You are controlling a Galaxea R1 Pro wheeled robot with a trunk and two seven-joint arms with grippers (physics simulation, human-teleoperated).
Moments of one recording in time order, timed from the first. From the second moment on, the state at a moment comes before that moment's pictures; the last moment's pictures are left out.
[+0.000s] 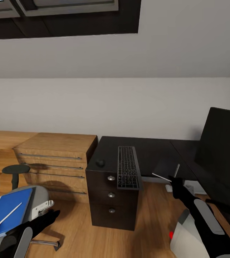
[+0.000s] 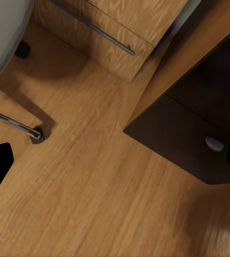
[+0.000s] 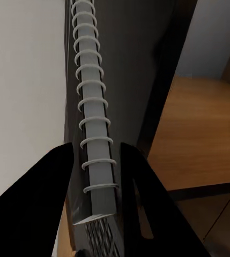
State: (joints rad) left arm -0.15 0.04 0.27 -1.39 0.37 0.73 0.11; right arm -0.40 -0.16 -0.08 -1.11 -1.55 0.18 -0.21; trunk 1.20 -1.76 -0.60
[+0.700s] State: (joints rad) left arm -0.15 0.04 0.27 -1.39 0.37 0.73 0.11; right arm -0.40 -0.16 -0.08 -1.11 -1.55 0.18 -0.21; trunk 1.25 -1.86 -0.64
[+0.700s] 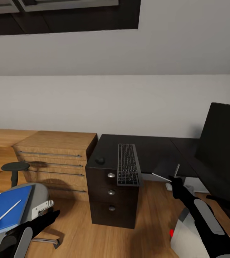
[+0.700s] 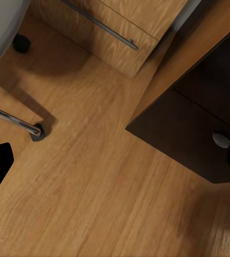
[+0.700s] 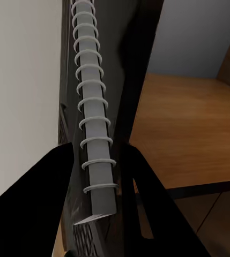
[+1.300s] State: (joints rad) left arm -0.15 0.04 0.27 -1.39 0.37 0.73 0.11; right arm -0.40 -0.16 -0.08 -1.11 -1.55 0.18 -0.21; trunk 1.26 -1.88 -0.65
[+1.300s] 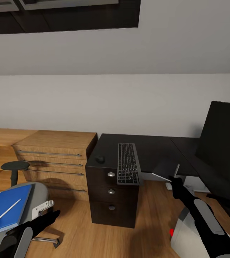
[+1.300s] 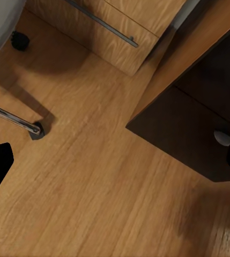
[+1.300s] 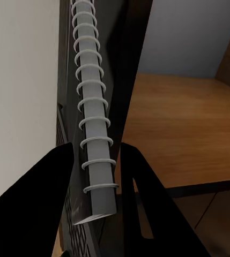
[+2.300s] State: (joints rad) left arm -0.15 0.04 0.27 -1.38 0.37 0.73 0.11; right arm -0.40 -0.16 -0.08 -1.11 -1.55 0.18 -0.21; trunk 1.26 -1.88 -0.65
